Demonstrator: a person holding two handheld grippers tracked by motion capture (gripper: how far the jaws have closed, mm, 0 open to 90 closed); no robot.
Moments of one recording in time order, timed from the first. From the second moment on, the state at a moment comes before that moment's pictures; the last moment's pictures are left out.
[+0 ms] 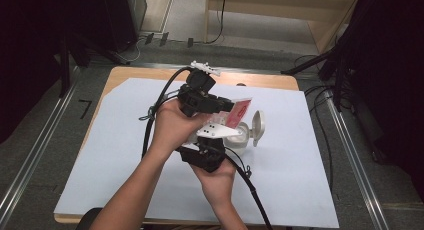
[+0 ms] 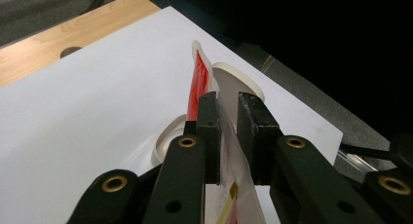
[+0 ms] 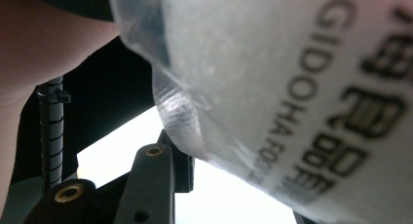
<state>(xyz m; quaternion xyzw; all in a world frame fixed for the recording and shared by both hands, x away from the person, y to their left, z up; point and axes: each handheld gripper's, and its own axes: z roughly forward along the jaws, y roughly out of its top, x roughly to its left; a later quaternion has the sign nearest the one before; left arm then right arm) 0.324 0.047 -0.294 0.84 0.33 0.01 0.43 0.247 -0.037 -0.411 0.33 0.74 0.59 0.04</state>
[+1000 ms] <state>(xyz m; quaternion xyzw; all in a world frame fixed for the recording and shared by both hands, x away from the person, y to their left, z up) 0.326 0.050 -0.294 0.84 0.34 -0.01 0.43 0.243 -0.035 -0.409 0.33 0.74 0.58 0.04</state>
